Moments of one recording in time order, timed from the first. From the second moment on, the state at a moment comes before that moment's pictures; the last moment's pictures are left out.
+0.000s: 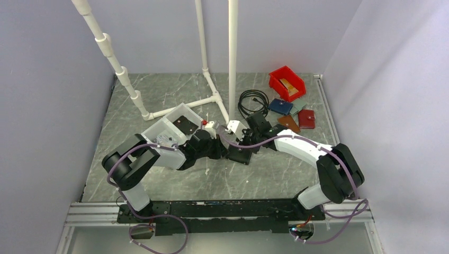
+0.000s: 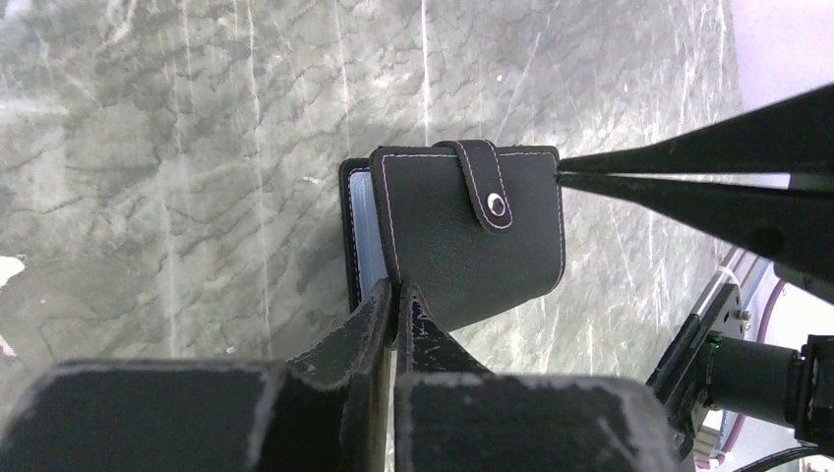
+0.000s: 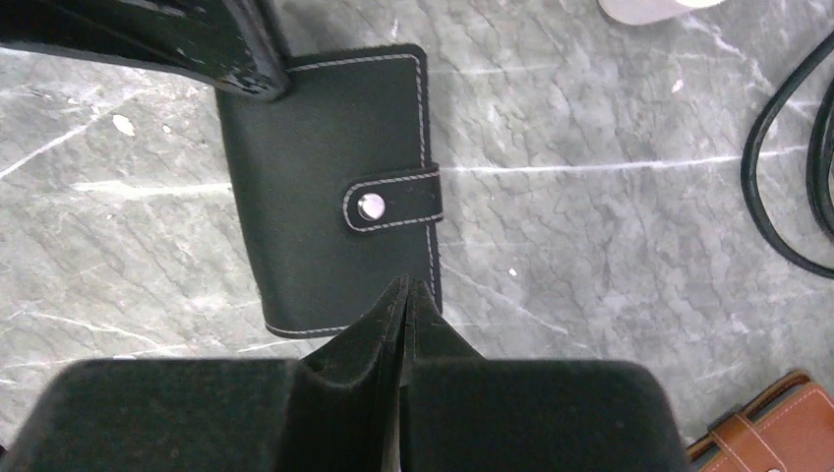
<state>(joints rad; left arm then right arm) -0.79 1.70 0.62 0.57 0.13 -0.74 0.62 1.47 0.87 -0.41 -0.19 -0.54</state>
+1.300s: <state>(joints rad) -0.81 1.71 0.59 0.63 0.20 -0.78 0.72 1.53 0.87 -0.38 -0.18 -0.54</state>
